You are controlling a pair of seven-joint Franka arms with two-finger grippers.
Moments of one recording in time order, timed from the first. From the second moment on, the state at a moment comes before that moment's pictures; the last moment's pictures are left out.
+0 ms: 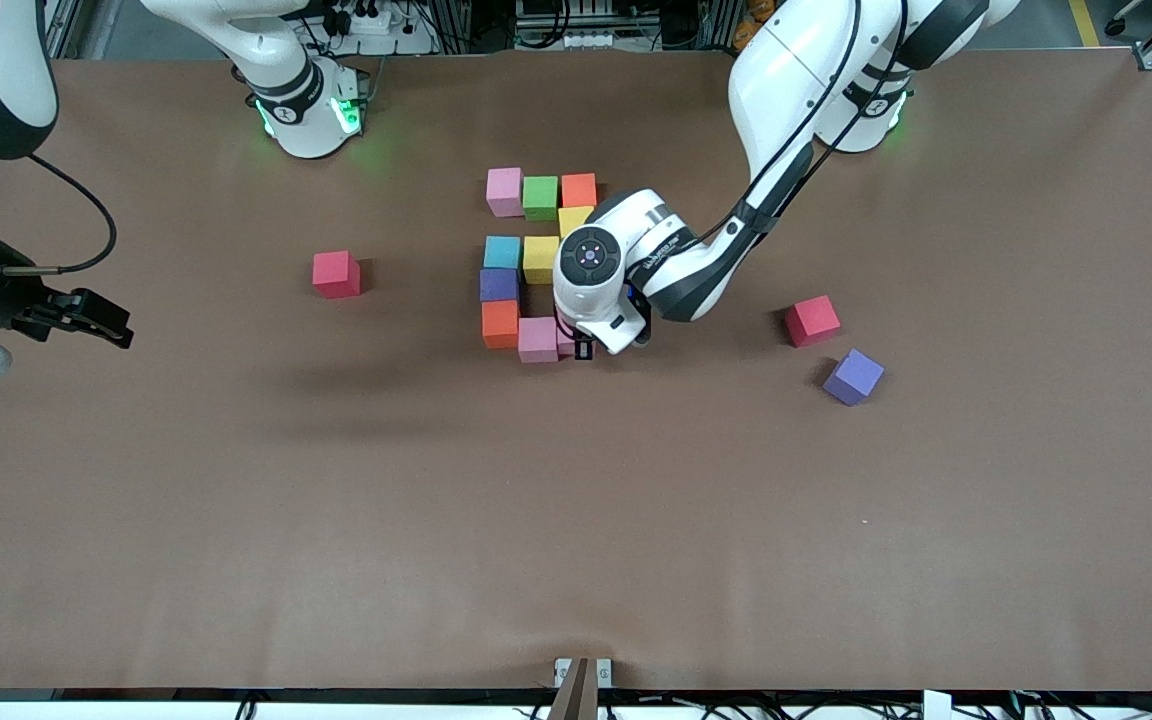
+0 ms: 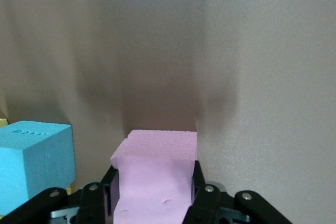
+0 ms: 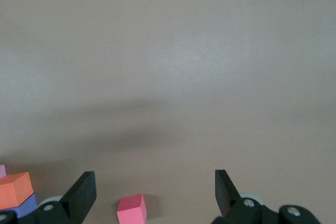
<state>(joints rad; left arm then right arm) -0.59 0.78 -0.31 -1.53 0.09 2.22 -2.44 0.07 0.09 -0.08 -1.63 -0.02 1.75 0.09</state>
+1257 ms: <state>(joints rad) -0.59 0.78 -0.31 -1.52 0.09 2.22 -2.40 0.07 0.09 -0.08 -1.63 -0.02 1.75 0.09</state>
